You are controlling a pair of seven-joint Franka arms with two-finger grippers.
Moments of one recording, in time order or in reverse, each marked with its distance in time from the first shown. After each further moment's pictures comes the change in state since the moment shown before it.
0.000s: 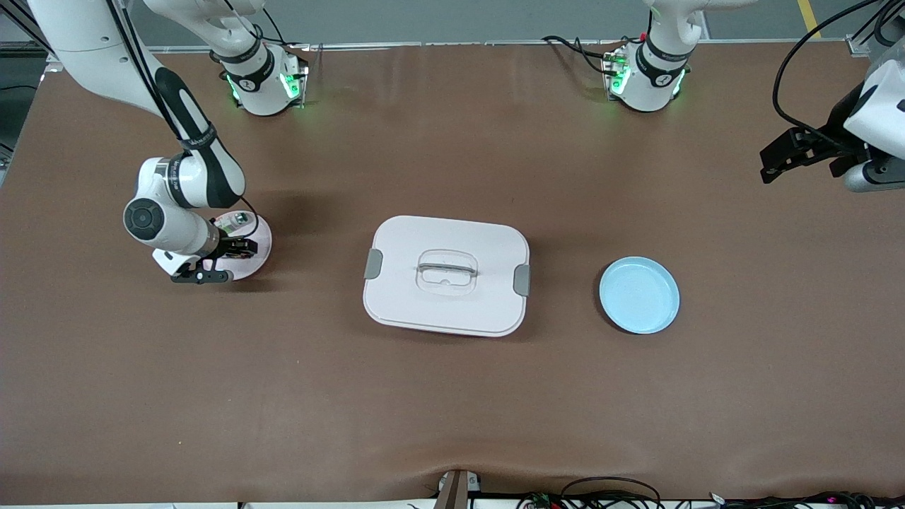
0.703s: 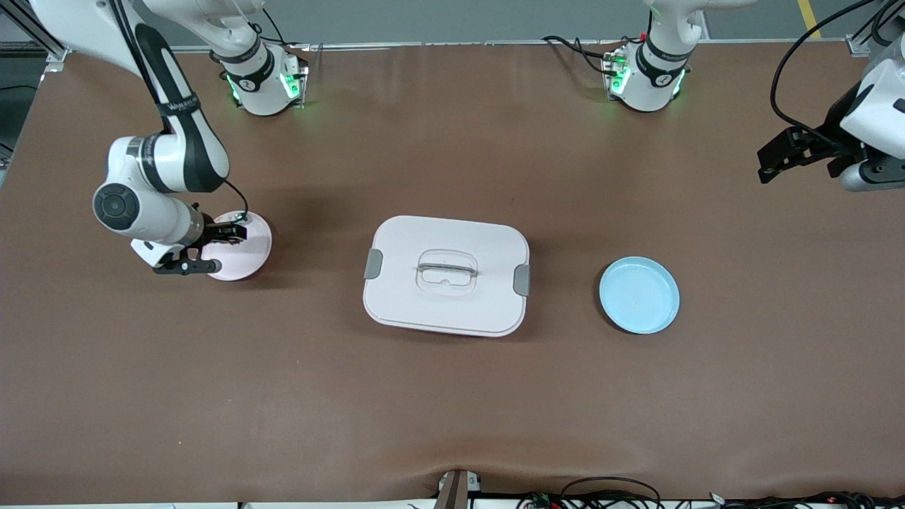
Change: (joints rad) left arm -0.002 0.000 -0.003 0.001 0.000 0.003 0.000; right arm 0.042 -0.199 0.003 0.072 0.001 -0.347 0.004
